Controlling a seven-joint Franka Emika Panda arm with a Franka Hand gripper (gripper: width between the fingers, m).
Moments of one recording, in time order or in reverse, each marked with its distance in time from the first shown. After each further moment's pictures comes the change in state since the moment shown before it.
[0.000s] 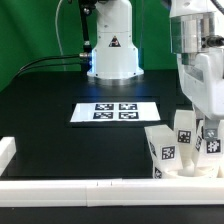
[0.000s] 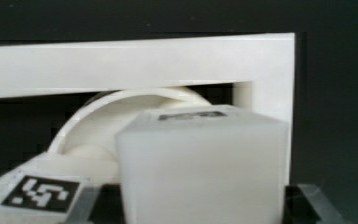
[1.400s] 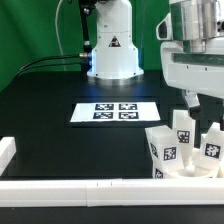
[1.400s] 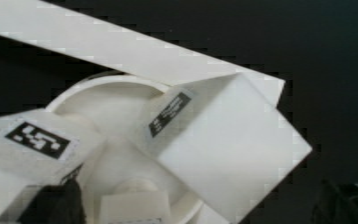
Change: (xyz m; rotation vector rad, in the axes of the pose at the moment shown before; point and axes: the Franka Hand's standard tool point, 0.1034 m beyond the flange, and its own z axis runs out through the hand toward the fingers) arm -0.005 -0.007 -0.019 -0.018 -0.038 -0.462
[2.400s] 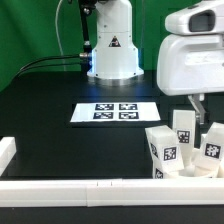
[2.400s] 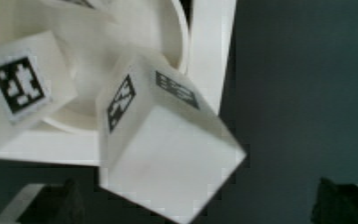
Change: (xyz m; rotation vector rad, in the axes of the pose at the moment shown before) arm -0.025 -0.022 -0.007 -0.135 -0.047 -1.440
